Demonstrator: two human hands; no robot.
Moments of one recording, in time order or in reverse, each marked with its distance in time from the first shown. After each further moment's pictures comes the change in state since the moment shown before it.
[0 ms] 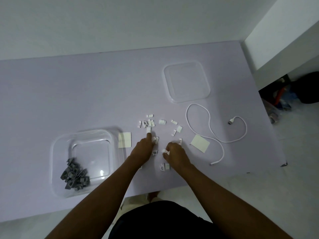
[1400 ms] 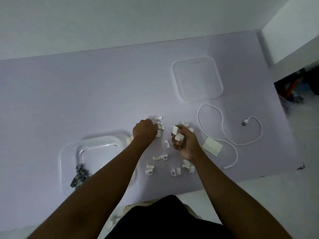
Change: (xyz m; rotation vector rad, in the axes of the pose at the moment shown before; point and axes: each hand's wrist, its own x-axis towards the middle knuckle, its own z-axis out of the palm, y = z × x) left_hand 0.063 0.008 -0.073 0.181 0.107 -0.291; right_hand 0.057 -0.038 -0.035 1.521 -0.263 0.320
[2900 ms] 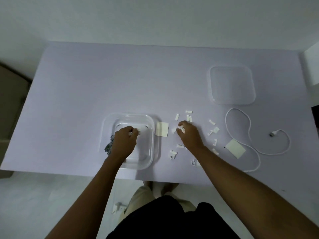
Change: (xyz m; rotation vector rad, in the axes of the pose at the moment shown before) left_hand -0.147 -0.172 -0.036 -0.596 0.309 -0.147; right_hand 0.016 0.066 0.045 -1.457 0.062 -0.535
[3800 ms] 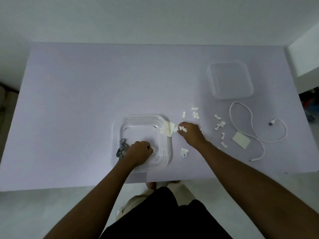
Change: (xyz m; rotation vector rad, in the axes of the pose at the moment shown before) left_hand 0.018 -0.065 0.006 0.352 -0.537 0.225; right_hand -0.002 -0.031 0.031 -0.166 -0.095 0.064
